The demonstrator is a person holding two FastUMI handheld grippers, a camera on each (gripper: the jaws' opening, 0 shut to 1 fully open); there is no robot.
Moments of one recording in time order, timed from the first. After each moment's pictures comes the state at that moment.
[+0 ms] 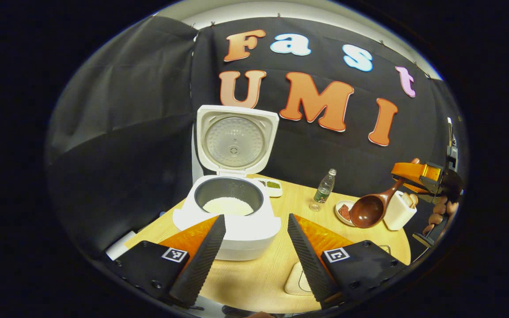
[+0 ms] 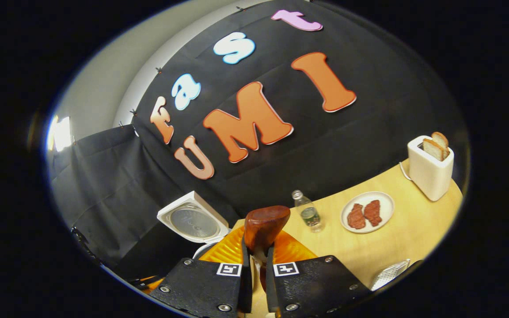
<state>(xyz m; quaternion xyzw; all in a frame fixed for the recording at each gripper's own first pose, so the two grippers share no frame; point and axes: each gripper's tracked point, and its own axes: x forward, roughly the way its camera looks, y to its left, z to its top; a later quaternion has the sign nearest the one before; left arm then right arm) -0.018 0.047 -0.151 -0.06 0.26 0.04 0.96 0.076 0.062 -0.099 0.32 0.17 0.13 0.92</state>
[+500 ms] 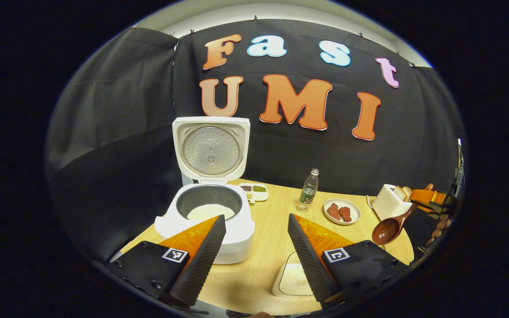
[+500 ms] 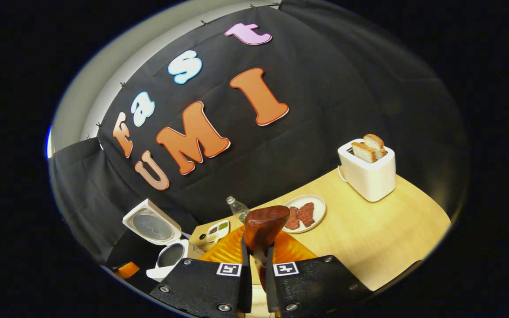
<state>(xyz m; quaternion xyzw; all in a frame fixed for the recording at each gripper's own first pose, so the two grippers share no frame) -0.009 0.001 -0.136 -0.04 0.25 0.01 0.97 0.032 -0.065 -0.159 0.32 0.19 0.01 0.93</state>
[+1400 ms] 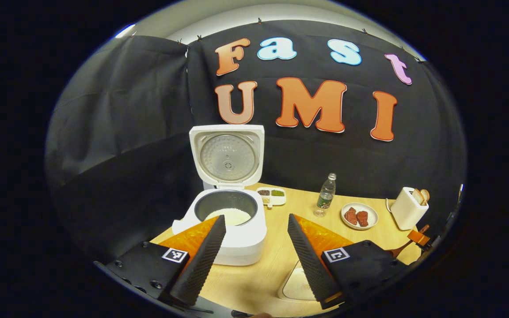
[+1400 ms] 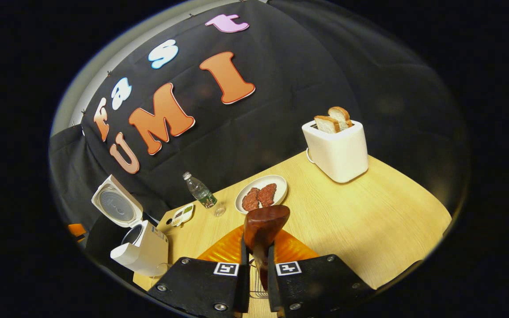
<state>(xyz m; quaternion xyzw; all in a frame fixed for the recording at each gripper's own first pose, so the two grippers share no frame) -0.008 0.023 -0.119 -0.01 0.24 0.10 0.97 0.013 -0.086 -0.275 0.31 0.23 -0.02 0.92</state>
